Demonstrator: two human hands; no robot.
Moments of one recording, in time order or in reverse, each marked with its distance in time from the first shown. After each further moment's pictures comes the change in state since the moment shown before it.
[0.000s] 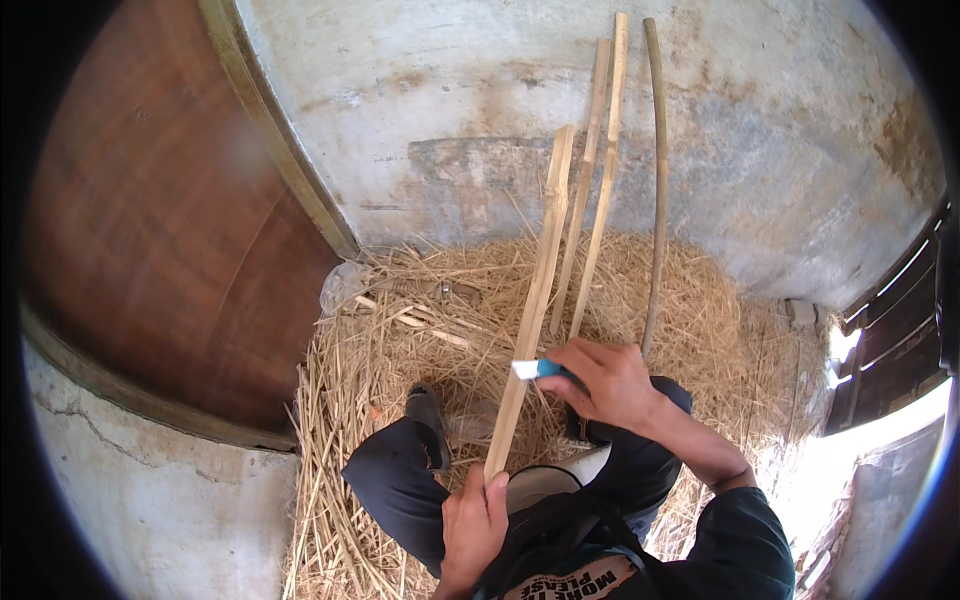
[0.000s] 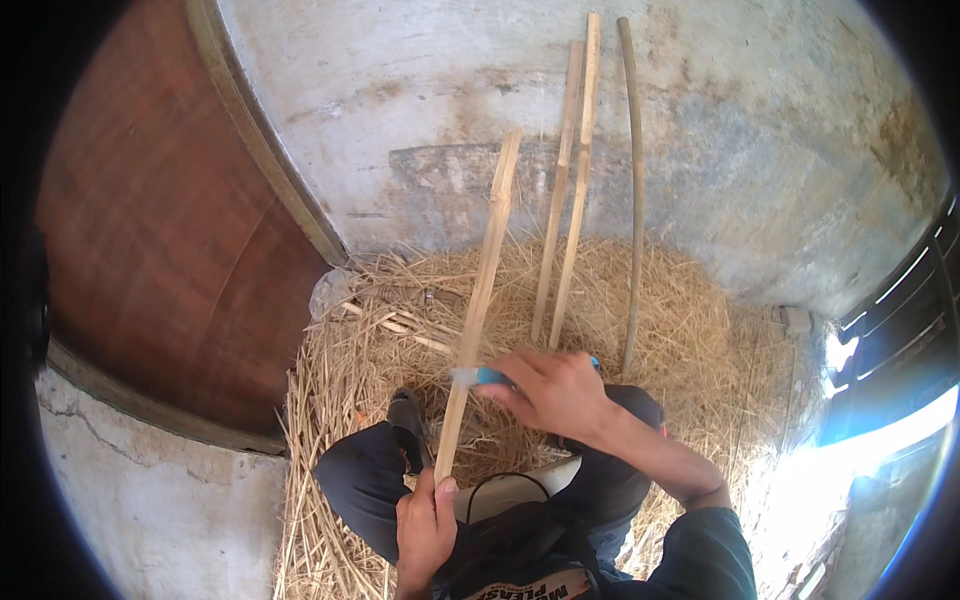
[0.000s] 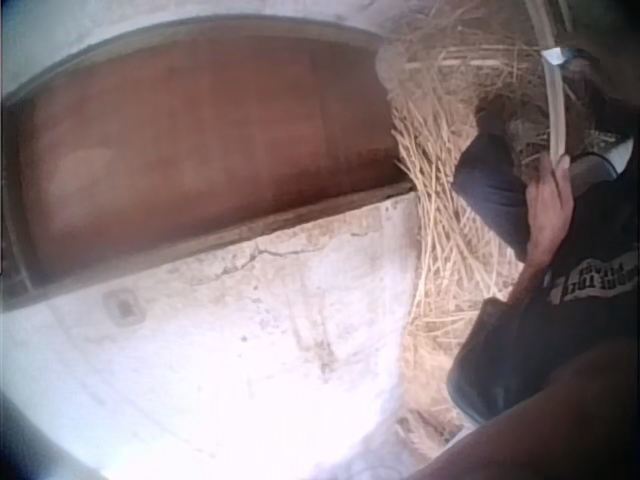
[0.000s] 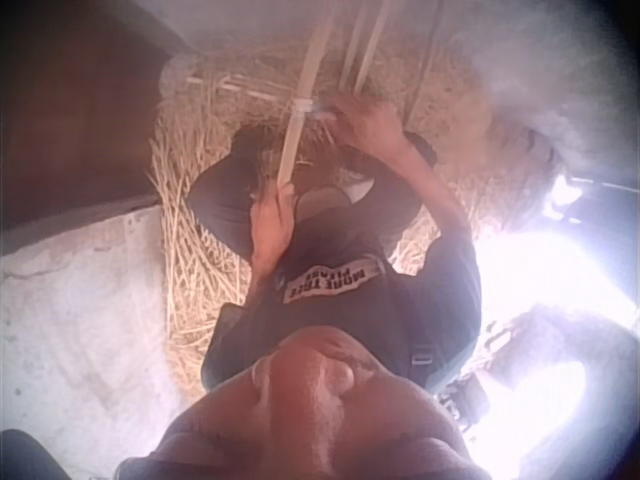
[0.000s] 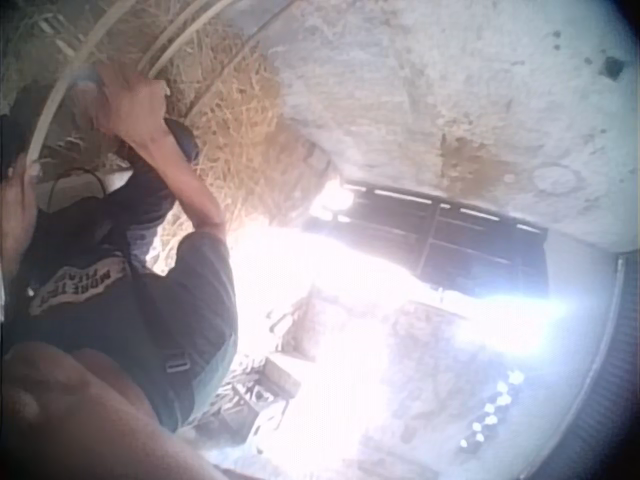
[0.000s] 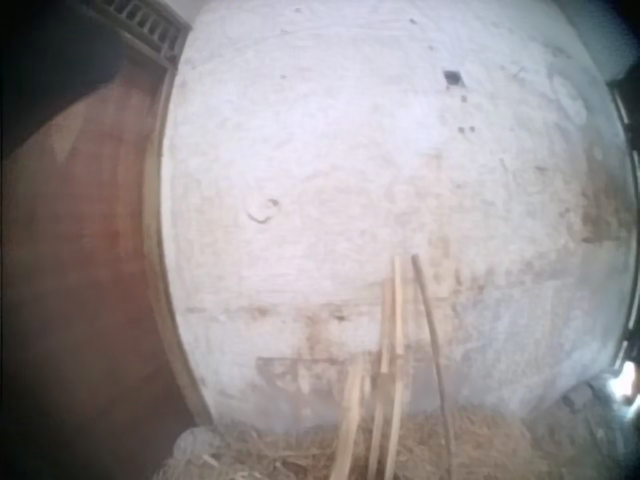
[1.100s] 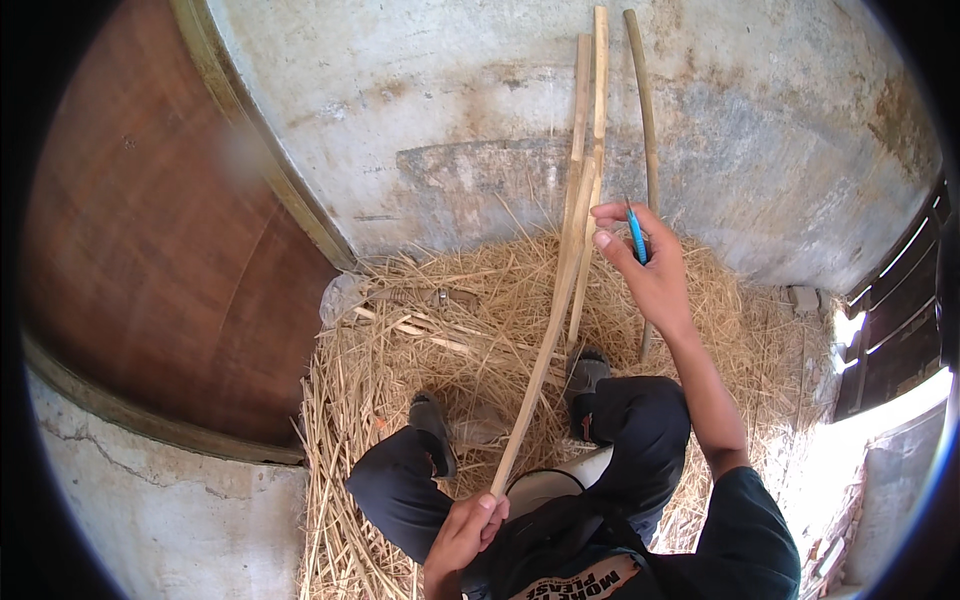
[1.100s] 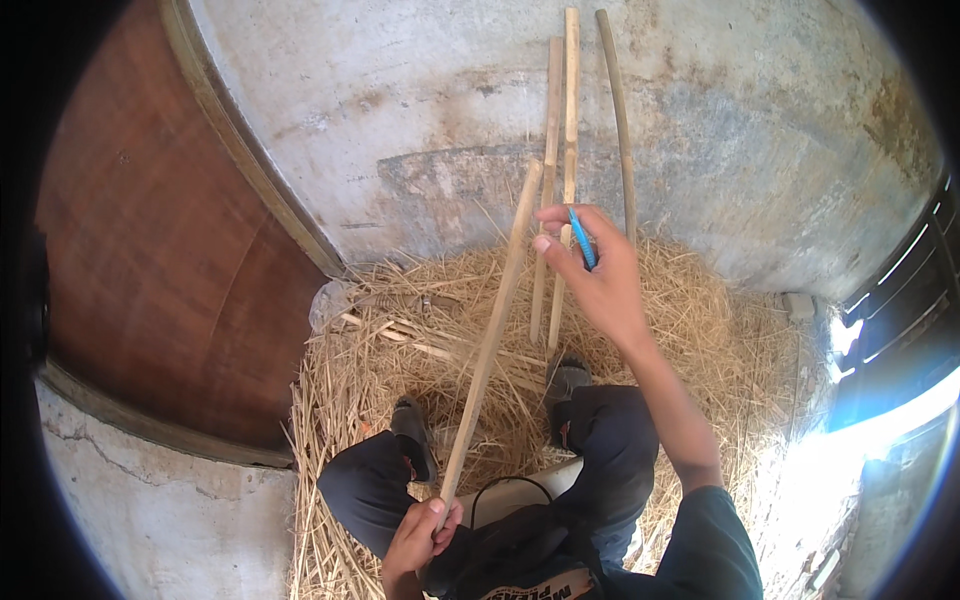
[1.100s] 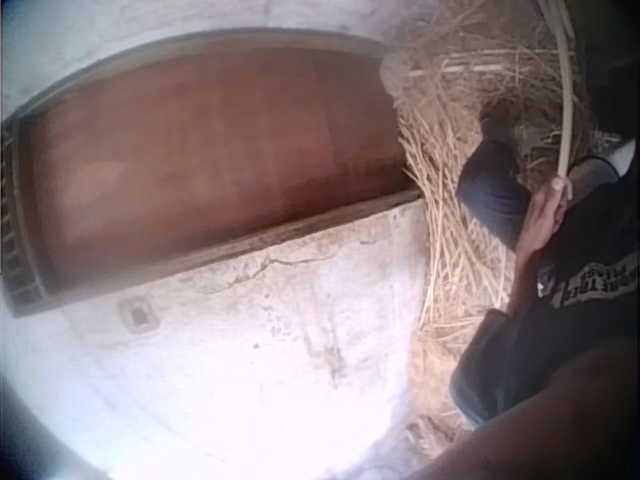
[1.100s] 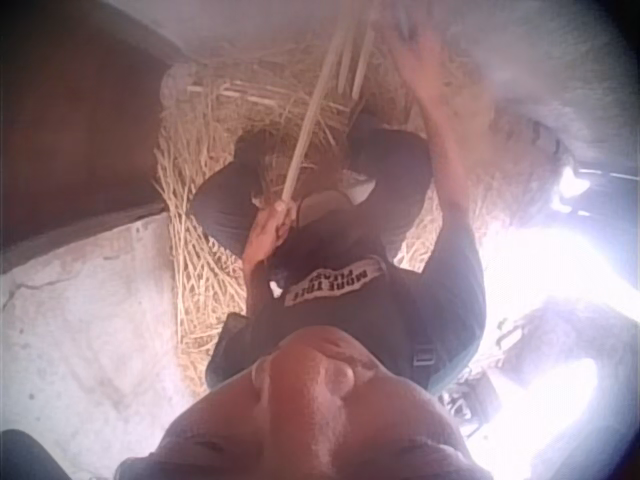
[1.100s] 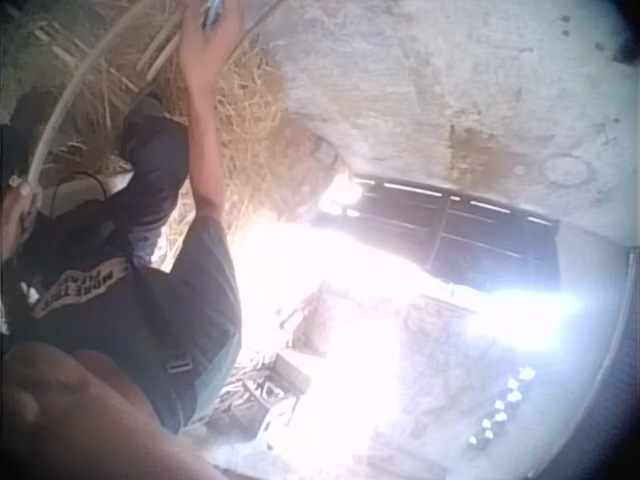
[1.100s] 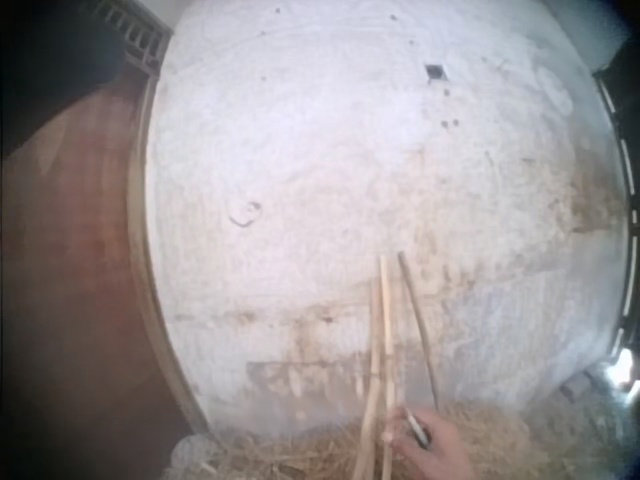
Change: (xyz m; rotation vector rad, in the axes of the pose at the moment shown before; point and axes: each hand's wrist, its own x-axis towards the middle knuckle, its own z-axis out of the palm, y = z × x) left_hand 0.001 -0.049 -0.011 -0.653 -0.494 -0.249; right_hand 0.064 0.064 -0.047 0.495 0.384 0.474
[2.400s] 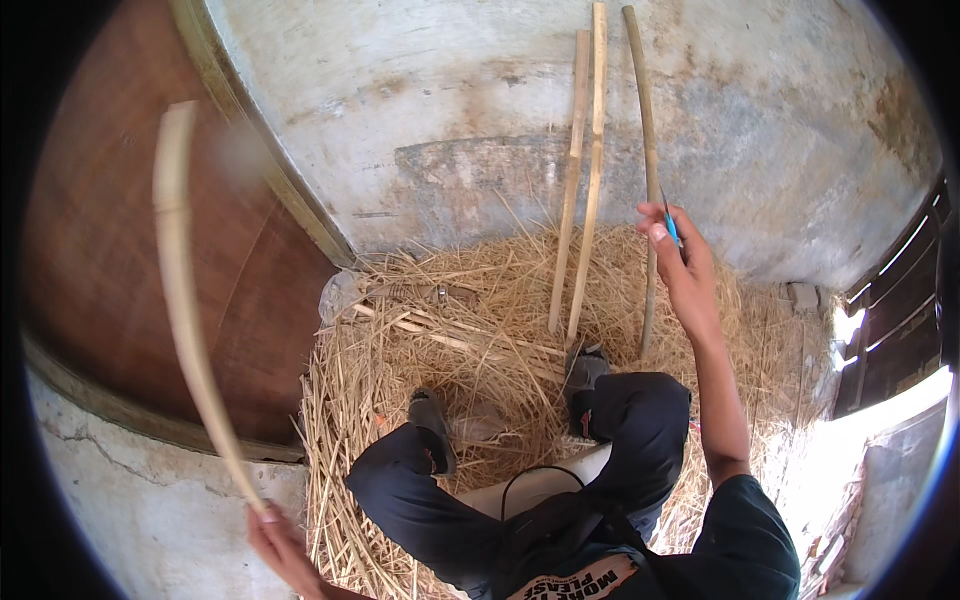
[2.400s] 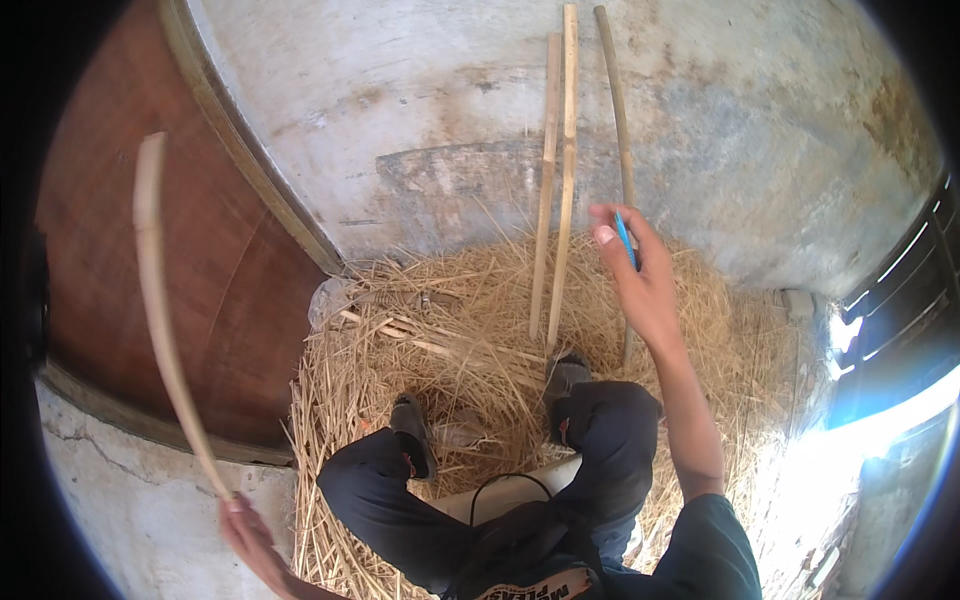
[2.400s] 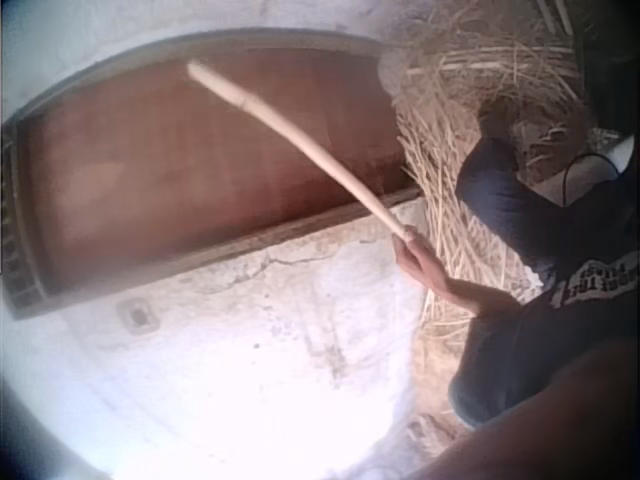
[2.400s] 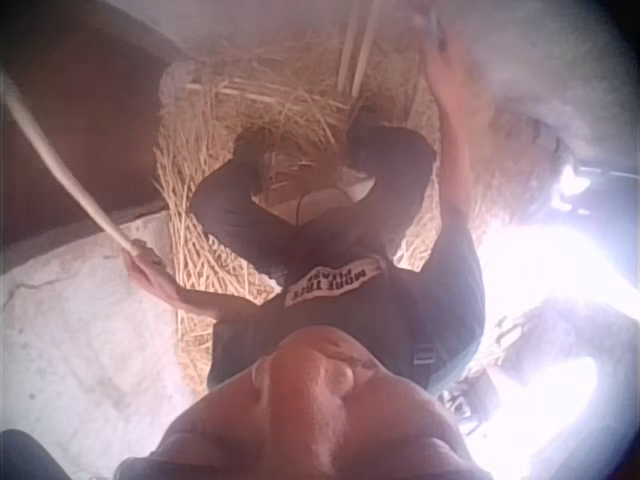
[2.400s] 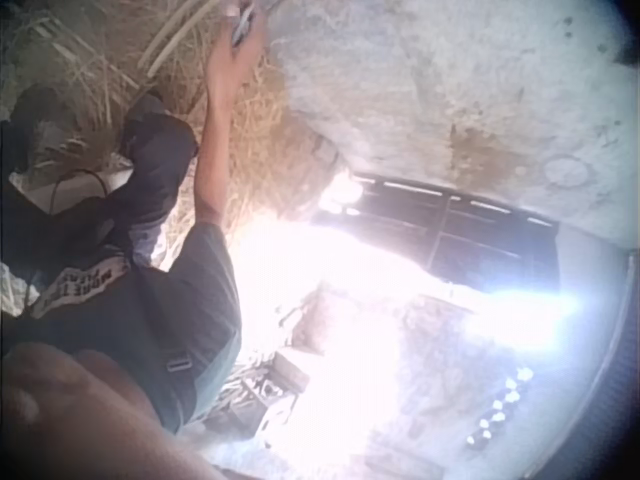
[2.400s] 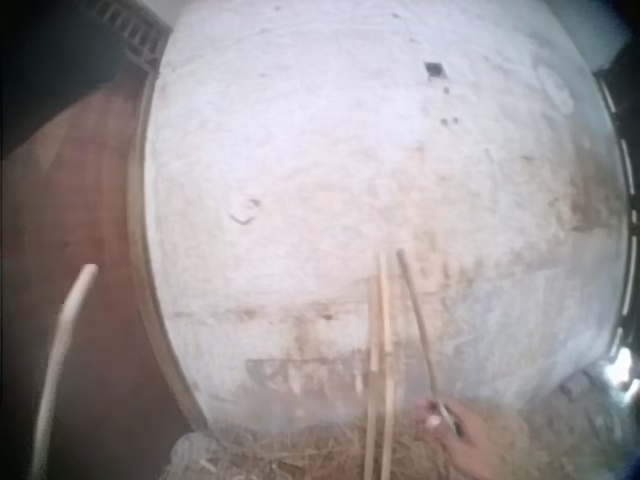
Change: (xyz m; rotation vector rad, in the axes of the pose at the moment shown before) left_hand -0.108 0.017 -0.135 0.325 1.489 0.462; right_hand -0.011 0.019 -0.033 0.016 0.096 0.052
